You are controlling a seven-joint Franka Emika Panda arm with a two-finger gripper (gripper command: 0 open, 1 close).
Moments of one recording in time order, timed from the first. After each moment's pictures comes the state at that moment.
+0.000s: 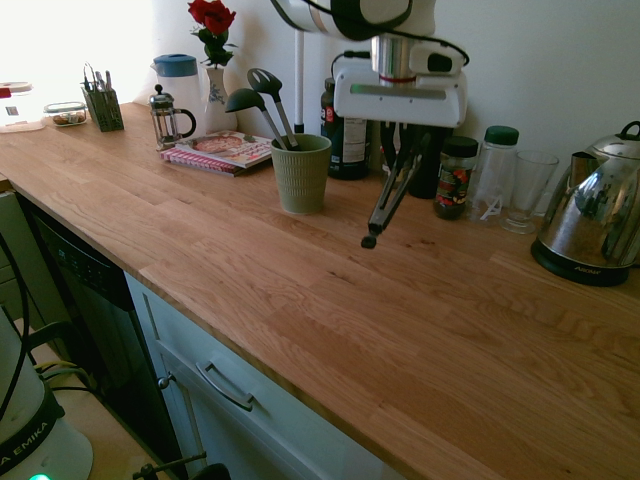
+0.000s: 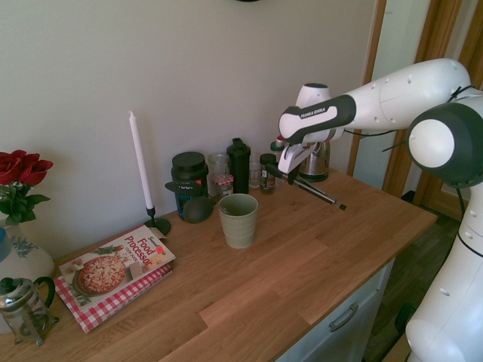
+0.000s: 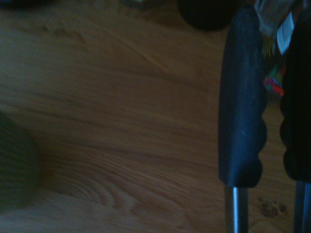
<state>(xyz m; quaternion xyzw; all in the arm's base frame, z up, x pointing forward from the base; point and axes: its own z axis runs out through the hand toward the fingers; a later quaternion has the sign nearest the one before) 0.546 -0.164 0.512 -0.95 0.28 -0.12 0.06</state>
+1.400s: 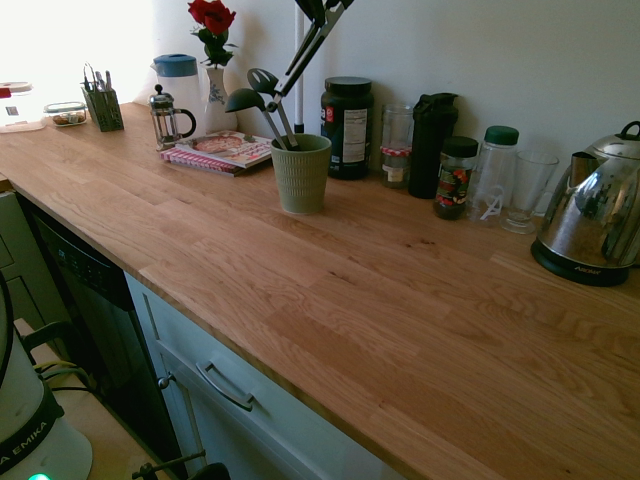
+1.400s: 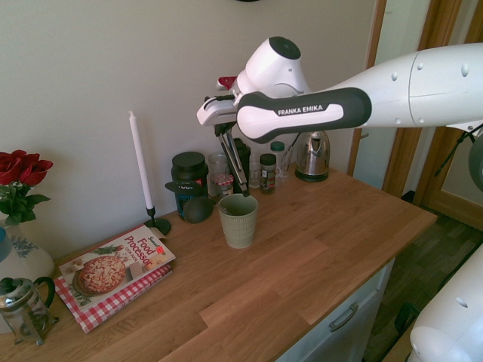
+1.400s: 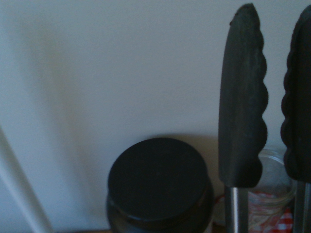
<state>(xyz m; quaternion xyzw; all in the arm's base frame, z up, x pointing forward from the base) 0.548 0.045 0.621 -0.82 0.40 -0.38 0.16</state>
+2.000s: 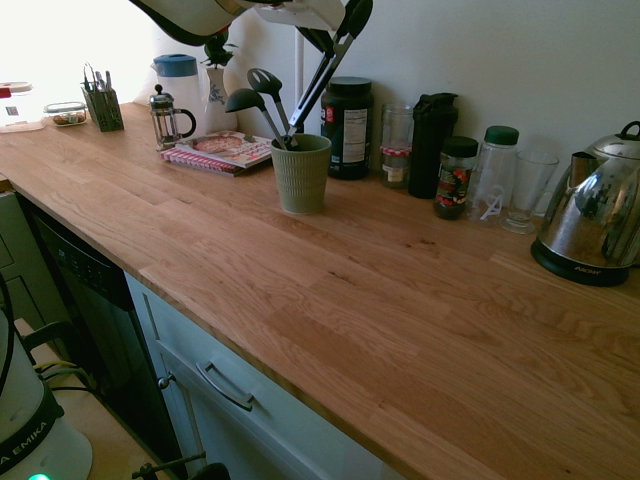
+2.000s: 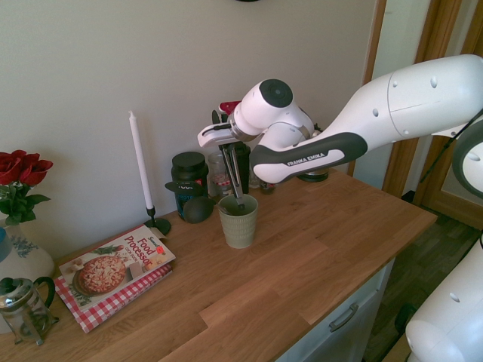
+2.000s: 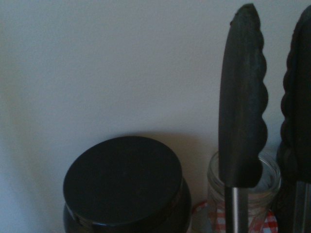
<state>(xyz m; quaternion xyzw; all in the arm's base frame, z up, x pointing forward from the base) 0.556 0.054 0.561 -0.78 0.42 -0.43 0.15</state>
